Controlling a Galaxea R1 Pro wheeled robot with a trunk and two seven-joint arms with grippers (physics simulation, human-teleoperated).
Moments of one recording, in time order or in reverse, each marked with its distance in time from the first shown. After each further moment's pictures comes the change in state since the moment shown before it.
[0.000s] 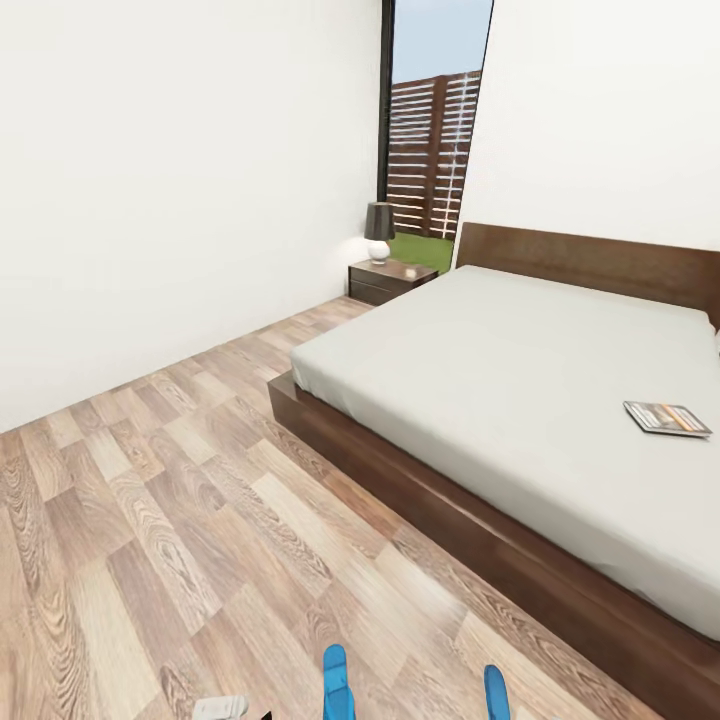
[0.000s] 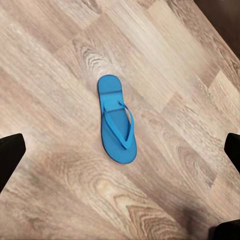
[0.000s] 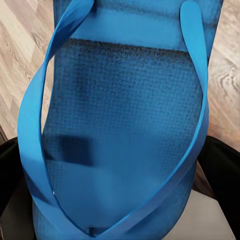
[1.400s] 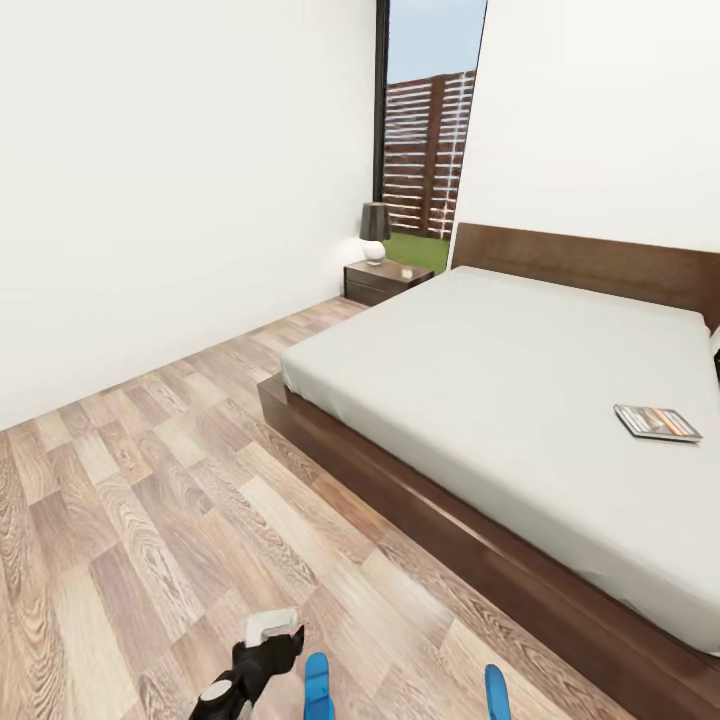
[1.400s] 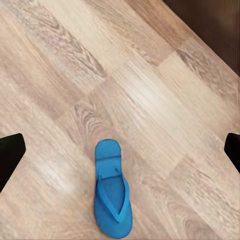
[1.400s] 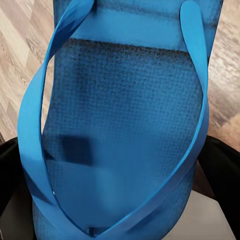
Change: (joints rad) left arm -0.137 -0.167 -0.068 -0.108 -0.085 0.094 0.434; right arm 0.000 -0.001 0.000 0.000 0.000 -0.001 0.000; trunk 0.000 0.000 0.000
